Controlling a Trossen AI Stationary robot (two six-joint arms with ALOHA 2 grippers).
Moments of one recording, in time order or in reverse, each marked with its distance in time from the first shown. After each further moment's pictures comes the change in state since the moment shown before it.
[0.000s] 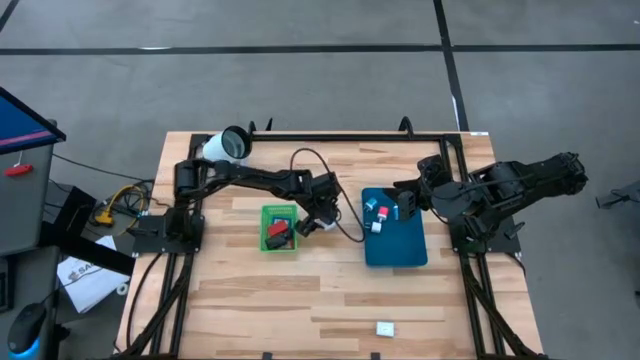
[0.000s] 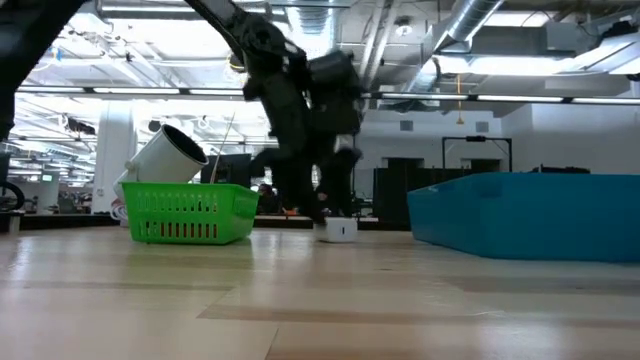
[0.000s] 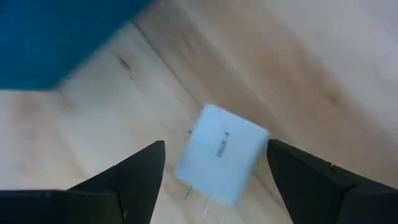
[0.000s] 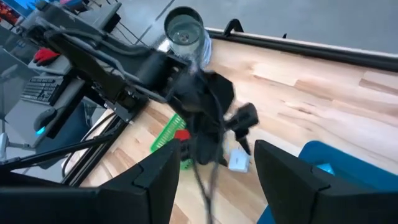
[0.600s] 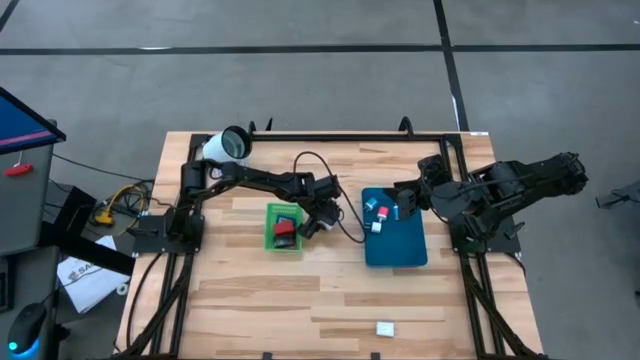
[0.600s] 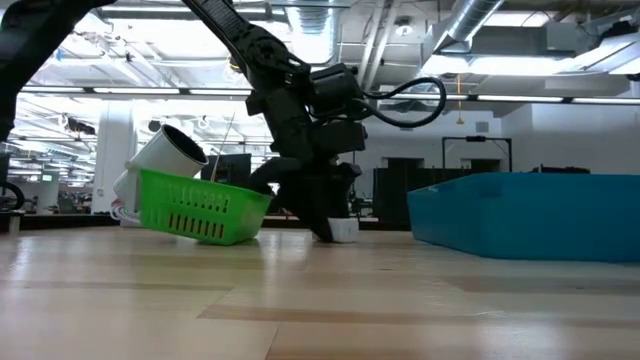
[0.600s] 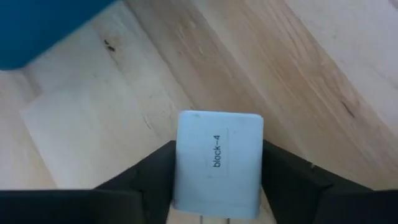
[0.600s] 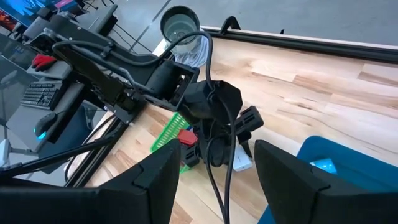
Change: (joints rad) left arm 0.000 0.064 -0.002 0.044 0.007 -0.092; right arm -0.005 0.000 0.000 -0.011 -0.006 0.041
